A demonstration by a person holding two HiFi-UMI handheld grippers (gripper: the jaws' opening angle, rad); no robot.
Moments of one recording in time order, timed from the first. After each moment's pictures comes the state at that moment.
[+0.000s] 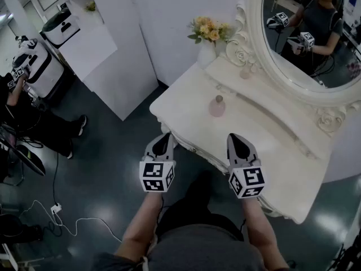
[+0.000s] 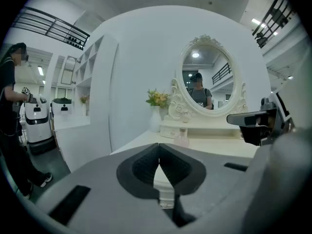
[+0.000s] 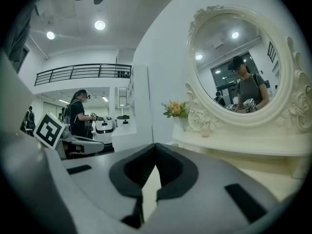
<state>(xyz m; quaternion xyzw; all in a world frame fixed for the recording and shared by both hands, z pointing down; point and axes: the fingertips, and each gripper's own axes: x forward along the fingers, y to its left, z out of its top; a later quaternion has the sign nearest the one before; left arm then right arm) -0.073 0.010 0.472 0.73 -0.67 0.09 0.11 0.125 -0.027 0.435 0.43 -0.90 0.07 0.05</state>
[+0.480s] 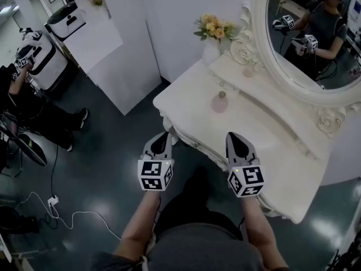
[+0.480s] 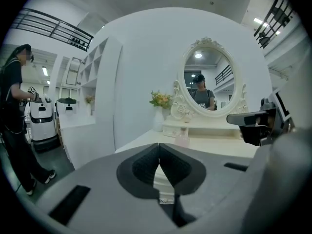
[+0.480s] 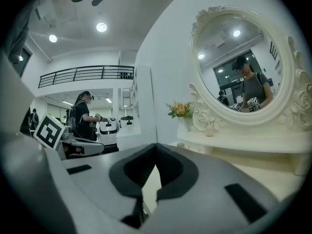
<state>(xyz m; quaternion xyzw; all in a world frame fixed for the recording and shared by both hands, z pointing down) -0.081 0.035 0.471 0.72 -0.68 0.08 0.11 0.116 -0.011 0.433 0.41 -0.91 0.07 0.05</state>
